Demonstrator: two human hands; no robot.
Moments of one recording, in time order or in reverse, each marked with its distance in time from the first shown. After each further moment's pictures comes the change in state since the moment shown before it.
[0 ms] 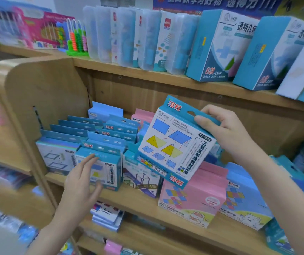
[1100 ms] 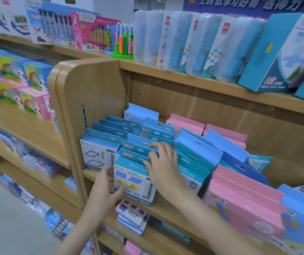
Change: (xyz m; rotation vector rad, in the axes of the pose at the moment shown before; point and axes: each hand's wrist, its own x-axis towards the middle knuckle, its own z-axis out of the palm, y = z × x) left_hand -0.004 -0.043 -0.002 -0.439 -0.049 -0.401; right_hand 0.003 0.002 0.223 -0.583 -0.019 -0.294
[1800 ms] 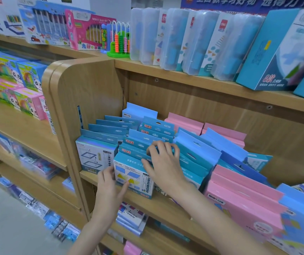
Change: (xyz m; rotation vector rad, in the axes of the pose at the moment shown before) left_hand 0.001 0.003 0.026 0.135 0.154 0.083; right_hand 0.010 0.012 0.000 -0.017 -0.183 0.075
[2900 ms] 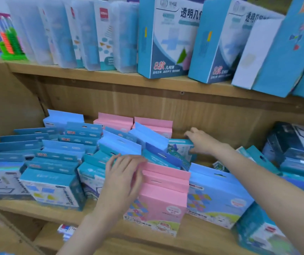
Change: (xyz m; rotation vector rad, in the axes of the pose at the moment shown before) left_hand -0.016 0.166 0.110 0.068 -0.111 0.774; right_hand -0.054 0.295 -0.096 -0.154 -0.450 0.351
